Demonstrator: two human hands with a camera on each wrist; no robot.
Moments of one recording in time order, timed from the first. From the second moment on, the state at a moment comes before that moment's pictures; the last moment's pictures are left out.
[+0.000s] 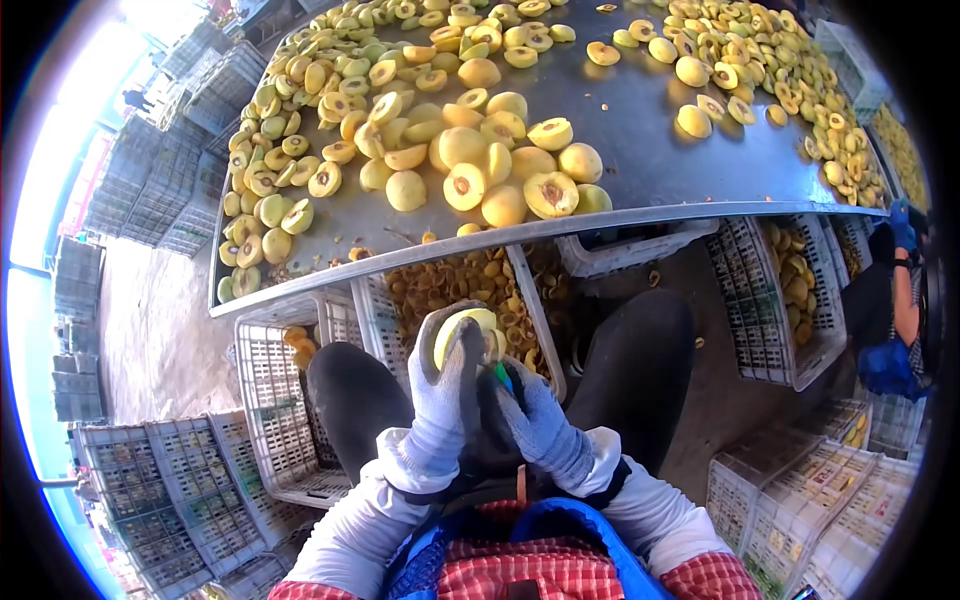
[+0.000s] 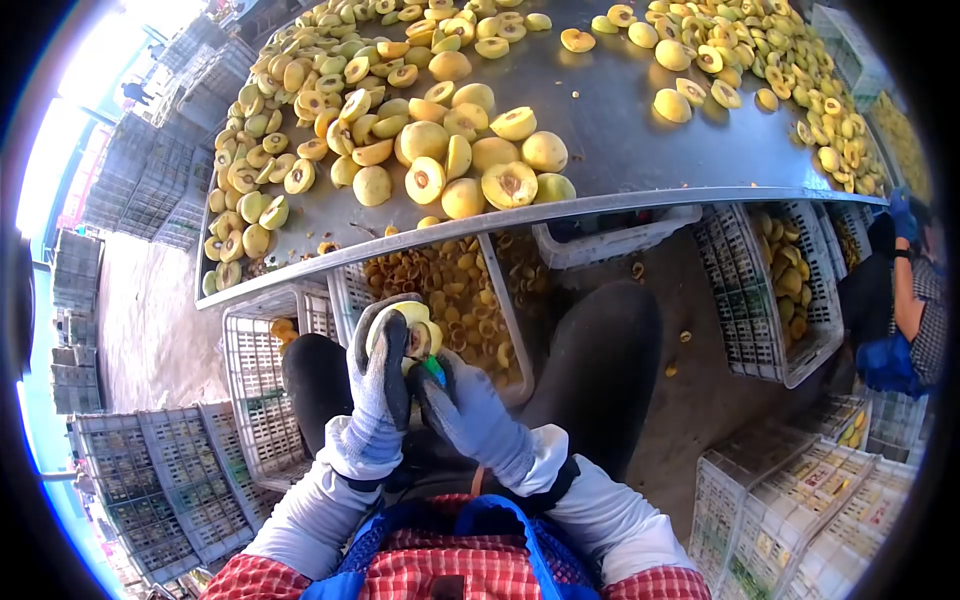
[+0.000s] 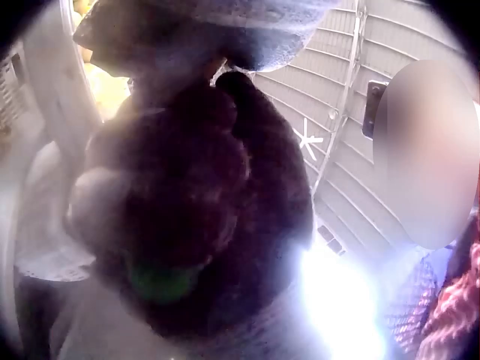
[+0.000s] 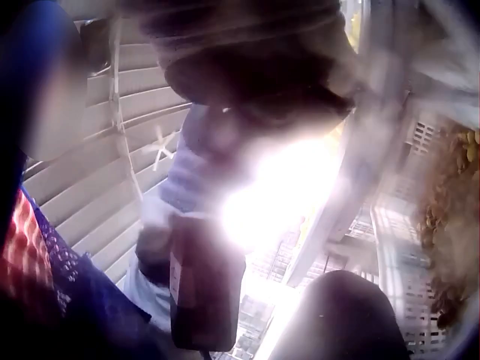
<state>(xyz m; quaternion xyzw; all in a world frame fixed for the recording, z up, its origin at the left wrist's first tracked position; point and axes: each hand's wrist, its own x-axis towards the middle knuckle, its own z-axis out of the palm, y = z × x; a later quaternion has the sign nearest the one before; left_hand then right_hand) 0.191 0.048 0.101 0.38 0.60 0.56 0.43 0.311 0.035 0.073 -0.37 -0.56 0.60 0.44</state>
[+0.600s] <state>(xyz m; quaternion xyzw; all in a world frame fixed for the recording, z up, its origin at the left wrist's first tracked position) 0.164 0.060 0.080 0.45 0.54 0.41 0.58 0.312 0.015 0.024 -0.31 -0.57 0.62 0.44</state>
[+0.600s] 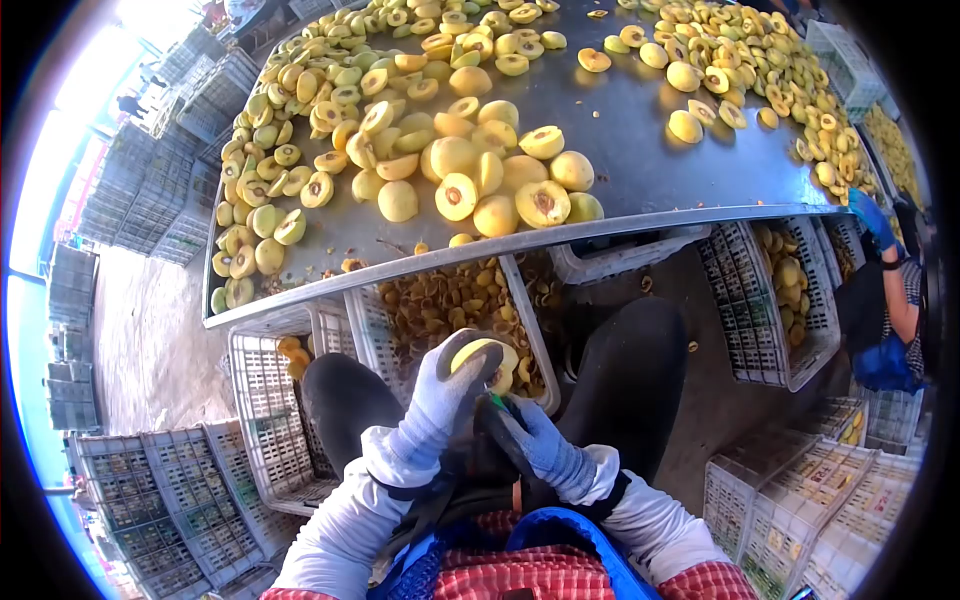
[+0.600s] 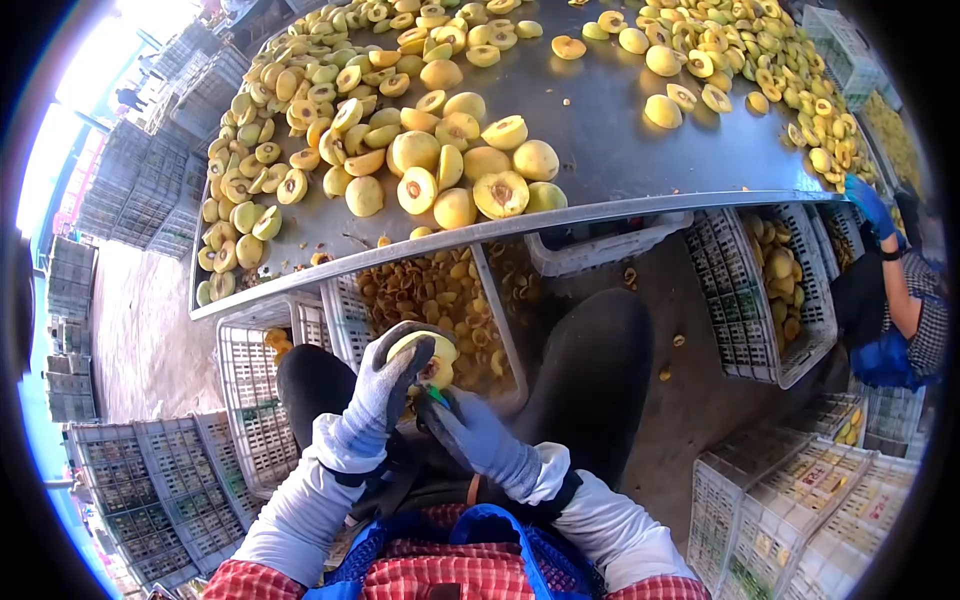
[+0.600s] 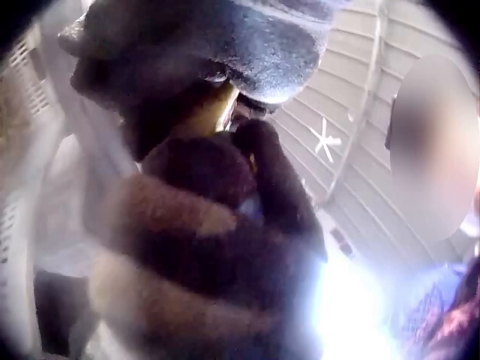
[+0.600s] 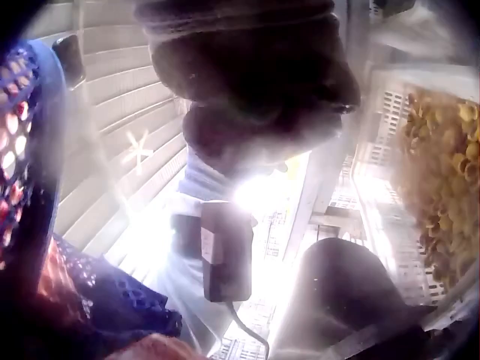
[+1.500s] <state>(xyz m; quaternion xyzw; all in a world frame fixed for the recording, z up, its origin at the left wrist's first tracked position) 0.023 -0.011 0.079 0.35 0.68 0.61 0.20 0.277 -0.009 -0.002 -0.20 0.26 0.94 0.05</state>
